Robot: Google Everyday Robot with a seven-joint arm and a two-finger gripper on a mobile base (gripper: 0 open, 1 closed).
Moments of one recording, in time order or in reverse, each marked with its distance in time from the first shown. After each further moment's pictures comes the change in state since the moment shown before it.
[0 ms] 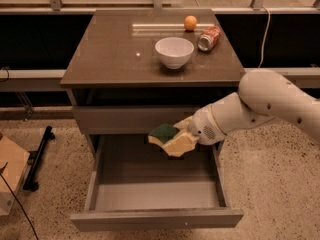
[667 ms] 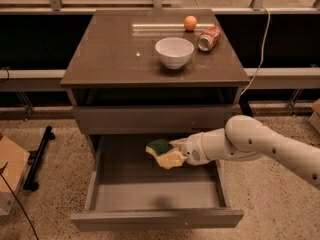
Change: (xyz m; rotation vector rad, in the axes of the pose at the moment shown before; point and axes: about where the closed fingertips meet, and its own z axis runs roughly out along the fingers) arm 0.059 -0.056 0.092 0.022 -0.176 0.156
